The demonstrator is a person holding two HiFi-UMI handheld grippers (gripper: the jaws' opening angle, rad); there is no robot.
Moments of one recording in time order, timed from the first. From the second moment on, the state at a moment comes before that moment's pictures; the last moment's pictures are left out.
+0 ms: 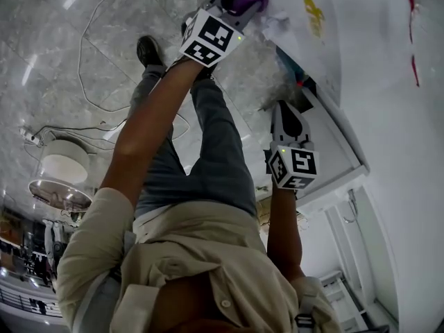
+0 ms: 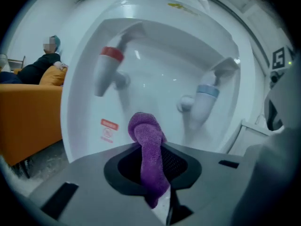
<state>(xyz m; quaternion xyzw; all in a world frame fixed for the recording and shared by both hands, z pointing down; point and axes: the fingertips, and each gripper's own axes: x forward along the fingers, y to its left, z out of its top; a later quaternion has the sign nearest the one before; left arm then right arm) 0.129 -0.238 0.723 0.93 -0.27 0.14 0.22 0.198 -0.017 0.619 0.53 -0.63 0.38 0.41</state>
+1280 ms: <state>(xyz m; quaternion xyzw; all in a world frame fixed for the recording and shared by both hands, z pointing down) 0.177 -0.120 0.638 0.94 -0.20 0.10 0.26 0.191 -0.023 0.587 0.52 -0.67 0.37 0.39</state>
